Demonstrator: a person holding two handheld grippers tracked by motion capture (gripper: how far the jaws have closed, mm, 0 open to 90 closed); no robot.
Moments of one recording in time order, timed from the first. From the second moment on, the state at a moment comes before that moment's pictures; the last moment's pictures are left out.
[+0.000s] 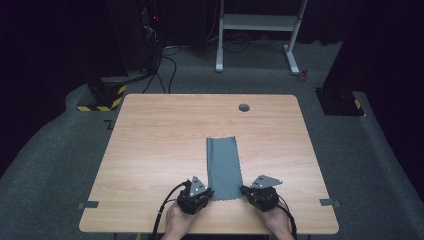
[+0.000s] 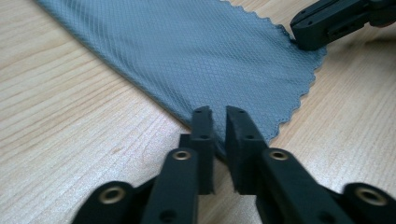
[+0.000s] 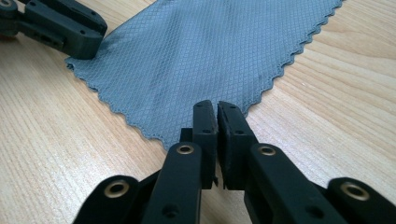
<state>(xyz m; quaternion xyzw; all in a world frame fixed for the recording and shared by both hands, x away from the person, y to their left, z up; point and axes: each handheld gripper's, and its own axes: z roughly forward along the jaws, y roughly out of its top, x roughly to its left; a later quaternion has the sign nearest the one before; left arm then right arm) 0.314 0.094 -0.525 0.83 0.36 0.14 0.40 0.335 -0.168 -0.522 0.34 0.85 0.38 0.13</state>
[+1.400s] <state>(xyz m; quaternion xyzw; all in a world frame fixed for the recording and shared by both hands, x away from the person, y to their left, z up) 0.421 0.094 -0.509 0.81 0.42 0.17 0.37 0.389 -0.151 -0.512 0.32 0.85 0.40 0.15</state>
